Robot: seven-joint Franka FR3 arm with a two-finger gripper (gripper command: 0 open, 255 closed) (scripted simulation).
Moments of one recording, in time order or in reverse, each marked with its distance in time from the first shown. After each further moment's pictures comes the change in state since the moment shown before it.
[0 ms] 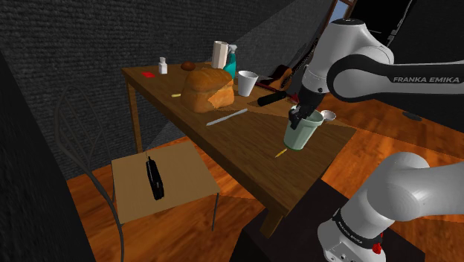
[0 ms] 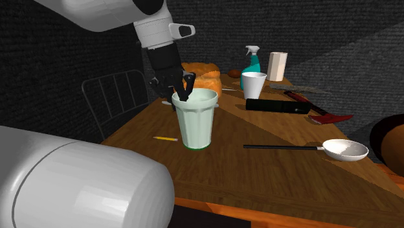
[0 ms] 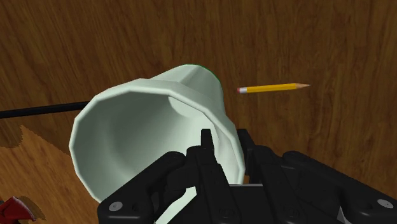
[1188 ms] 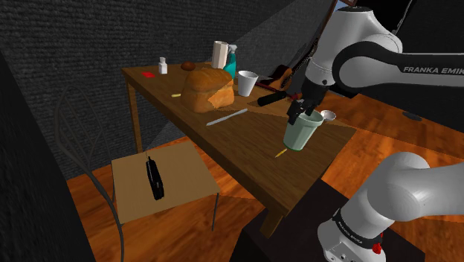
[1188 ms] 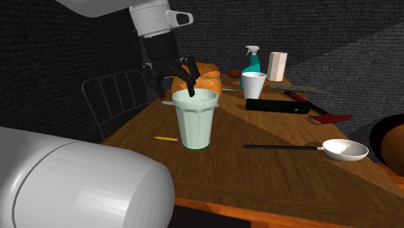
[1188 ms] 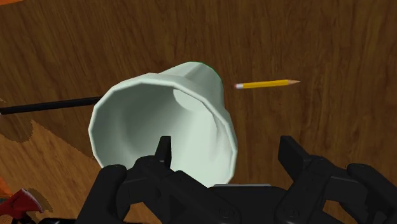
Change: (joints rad) arm 0.005 -0.015 0.003 0.056 0.008 -0.071 -0.006
